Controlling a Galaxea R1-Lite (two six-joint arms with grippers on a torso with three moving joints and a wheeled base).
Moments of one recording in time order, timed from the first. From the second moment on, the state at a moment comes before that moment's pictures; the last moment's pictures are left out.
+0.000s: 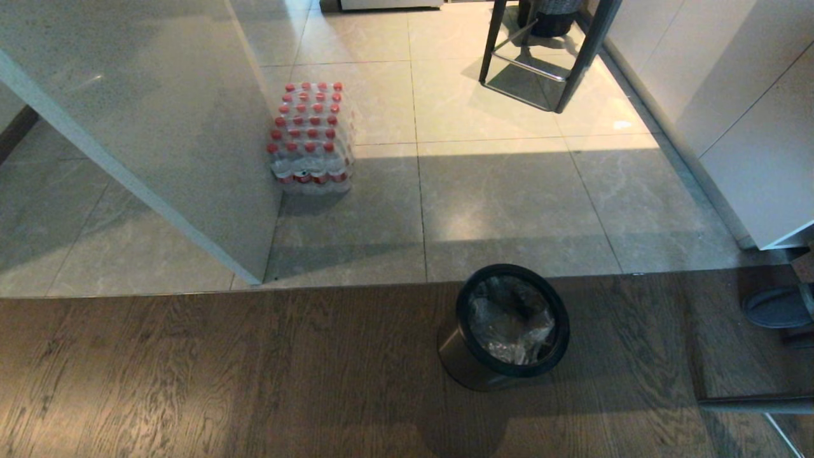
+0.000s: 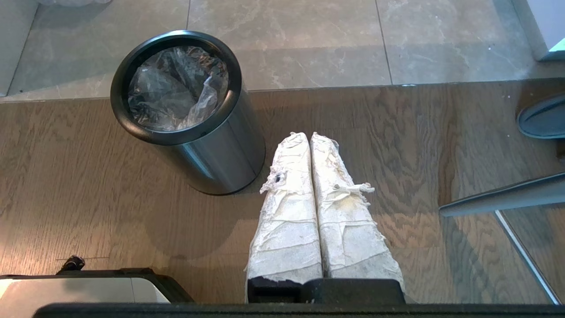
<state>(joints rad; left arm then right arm) 0.00 0.00 0.00 0.00 0.00 0.00 0.00 0.00 0.00 0.00 0.00 -0.01</state>
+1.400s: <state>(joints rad) 0.00 0.00 0.00 0.00 0.00 0.01 0.00 0.00 0.00 0.00 0.00 -0.02</state>
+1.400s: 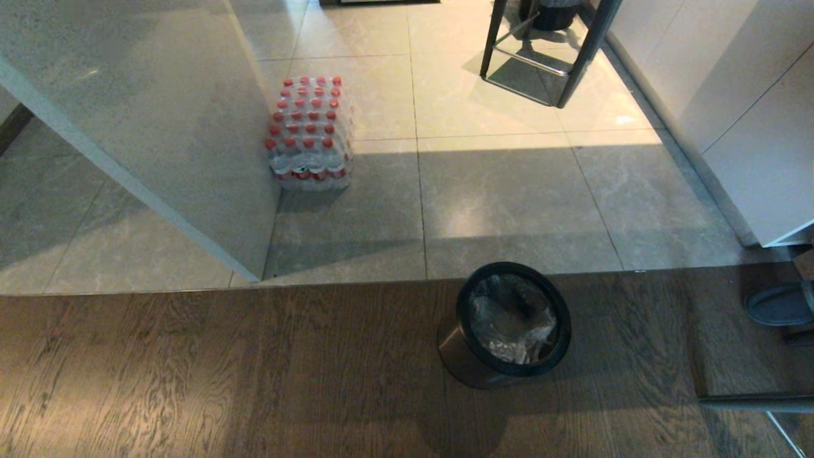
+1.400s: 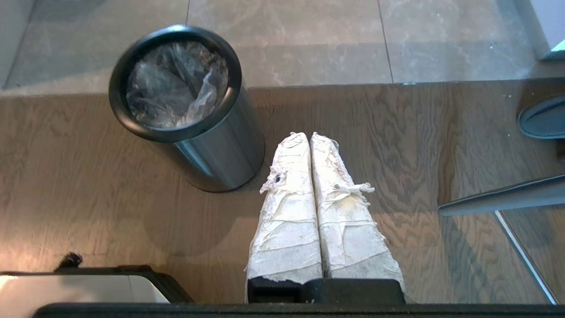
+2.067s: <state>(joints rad) 0.00 0.00 0.00 0.00 0.00 0.01 0.00 0.01 -0.07 0.04 0.01 -0.02</state>
